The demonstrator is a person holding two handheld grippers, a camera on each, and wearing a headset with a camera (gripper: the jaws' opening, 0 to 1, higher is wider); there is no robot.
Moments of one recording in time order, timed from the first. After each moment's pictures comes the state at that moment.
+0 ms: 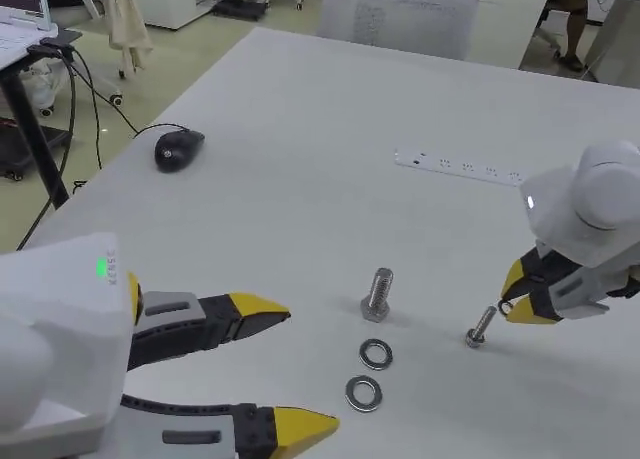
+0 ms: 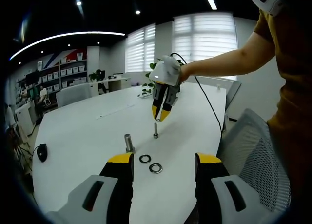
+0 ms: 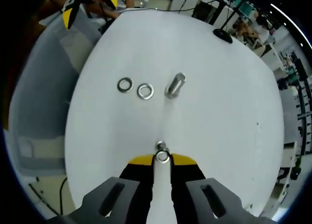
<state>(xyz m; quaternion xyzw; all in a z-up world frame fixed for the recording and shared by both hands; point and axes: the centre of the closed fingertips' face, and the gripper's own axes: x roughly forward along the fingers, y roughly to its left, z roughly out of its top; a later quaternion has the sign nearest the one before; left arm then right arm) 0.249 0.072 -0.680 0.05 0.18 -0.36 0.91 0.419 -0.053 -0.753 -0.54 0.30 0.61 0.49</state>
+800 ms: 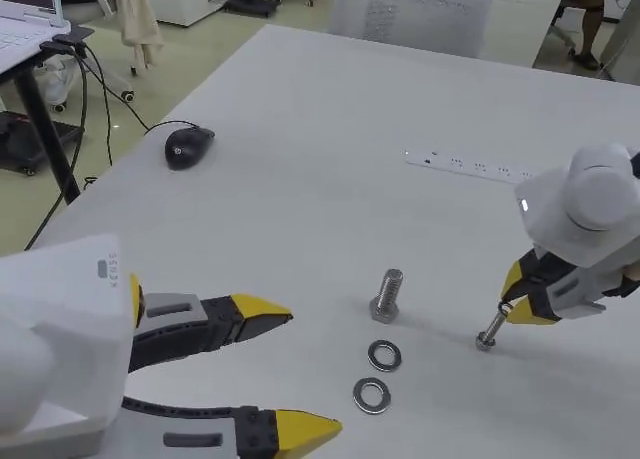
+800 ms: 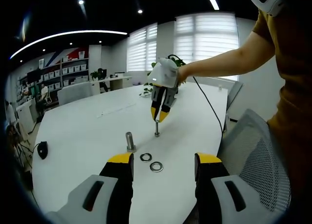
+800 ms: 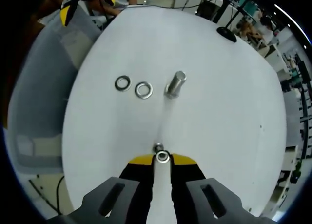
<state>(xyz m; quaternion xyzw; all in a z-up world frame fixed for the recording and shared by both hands) 0.249 0.076 -0.683 0.04 0.18 -0.35 0.92 0.428 -0.050 -0.765 -0.55 0.31 0.61 0.47</state>
